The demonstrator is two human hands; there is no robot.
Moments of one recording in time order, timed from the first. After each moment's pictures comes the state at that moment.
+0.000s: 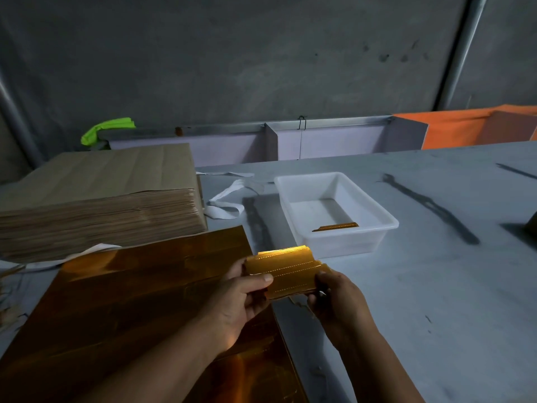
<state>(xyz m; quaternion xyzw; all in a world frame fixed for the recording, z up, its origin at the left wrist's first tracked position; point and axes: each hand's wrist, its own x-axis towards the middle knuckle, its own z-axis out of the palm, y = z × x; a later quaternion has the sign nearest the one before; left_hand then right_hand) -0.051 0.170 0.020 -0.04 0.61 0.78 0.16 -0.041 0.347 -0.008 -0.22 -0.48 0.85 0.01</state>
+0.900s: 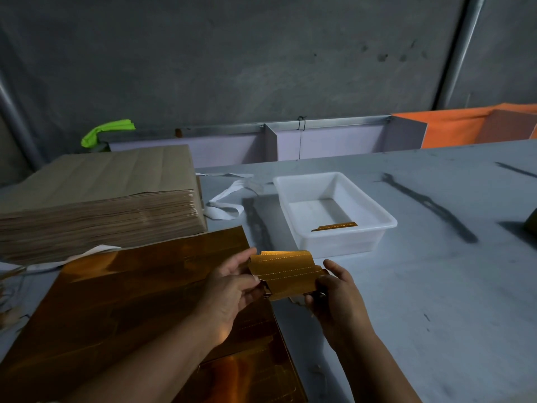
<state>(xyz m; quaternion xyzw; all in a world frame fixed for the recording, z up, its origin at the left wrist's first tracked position) -0.056 0.163 0.022 0.00 0.65 0.75 0.11 -0.039 0.344 -0.008 -0.22 -0.50 0.84 0.05</state>
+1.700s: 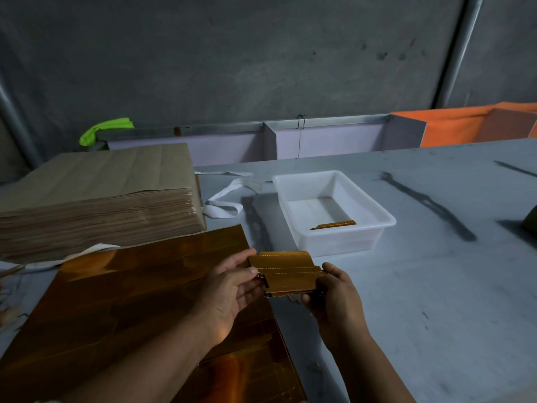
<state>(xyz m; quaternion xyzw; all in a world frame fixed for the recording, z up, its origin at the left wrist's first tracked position) -0.059 0.161 0.017 -0.02 0.62 0.78 0.11 -0.037 0.338 -0.012 -0.23 -0.49 0.84 0.07</state>
